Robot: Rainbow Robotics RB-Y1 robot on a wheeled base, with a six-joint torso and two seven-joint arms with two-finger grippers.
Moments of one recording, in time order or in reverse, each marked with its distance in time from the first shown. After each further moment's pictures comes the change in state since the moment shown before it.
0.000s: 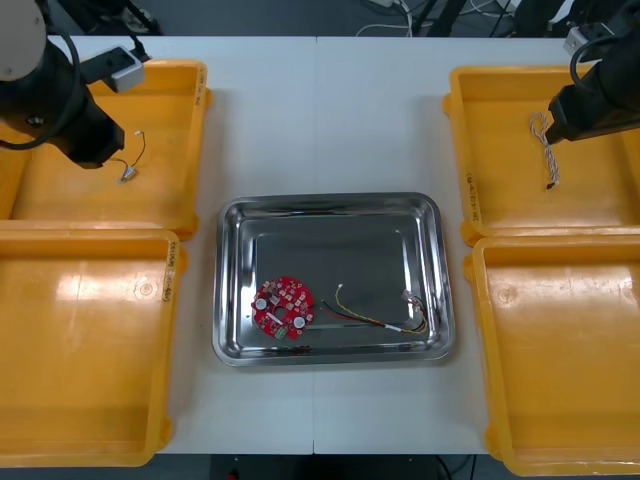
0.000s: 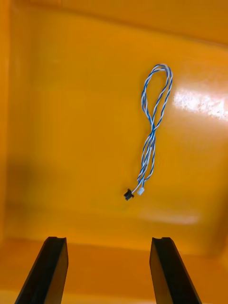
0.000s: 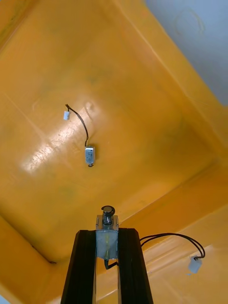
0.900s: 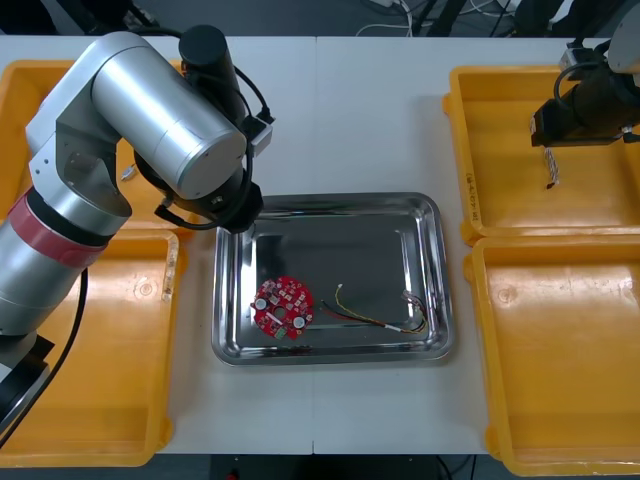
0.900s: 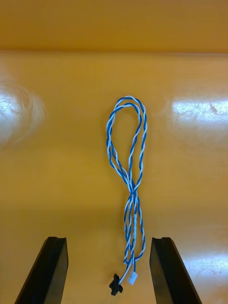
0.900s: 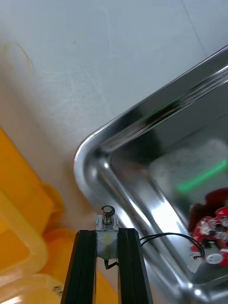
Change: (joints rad) right arm -0.101 0.033 -0.041 0.487 0.061 -0.446 0.000; left arm 0.000 -0.207 -0.375 -0.150 -0.093 0.027 0.596
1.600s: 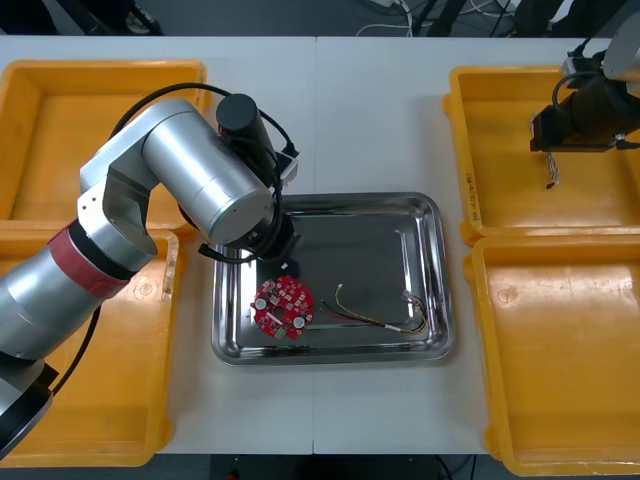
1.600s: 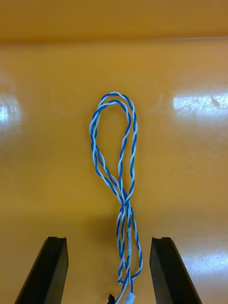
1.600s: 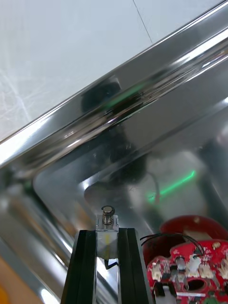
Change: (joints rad) right arm -0.068 0.002 -0.049 0.198 0.036 -0.110 0.027; left arm 0.045 -0.011 -0.130 0.091 0.031 -0.223 0.099
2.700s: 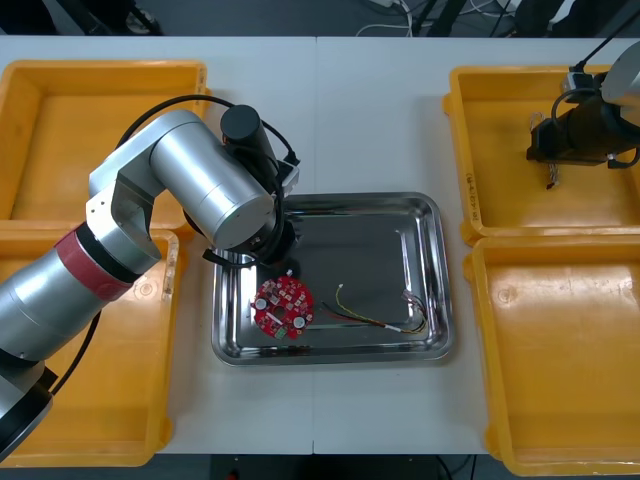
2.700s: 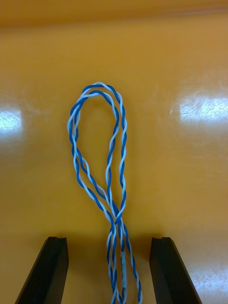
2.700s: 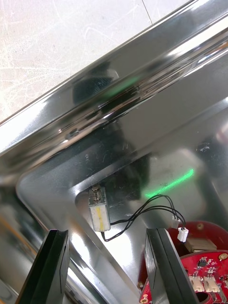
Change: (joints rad) right arm 0.003 0.000 -0.060 0.129 -0.036 -0.161 0.058; left arm 0.000 0.000 -0.020 0.042 0.014 -0.038 0.000
